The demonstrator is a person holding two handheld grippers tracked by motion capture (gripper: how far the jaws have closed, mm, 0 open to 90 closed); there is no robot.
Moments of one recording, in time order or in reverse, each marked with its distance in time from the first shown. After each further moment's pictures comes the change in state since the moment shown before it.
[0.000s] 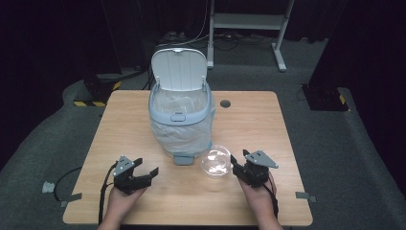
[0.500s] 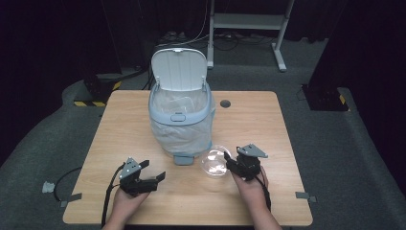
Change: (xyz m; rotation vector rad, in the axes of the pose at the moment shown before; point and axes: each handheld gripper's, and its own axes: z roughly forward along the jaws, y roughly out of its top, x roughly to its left) left arm -0.015 0.001 0.004 -0.011 -0.079 0.035; right arm 0.003 0.004 0.035 0.082 0.018 0.024
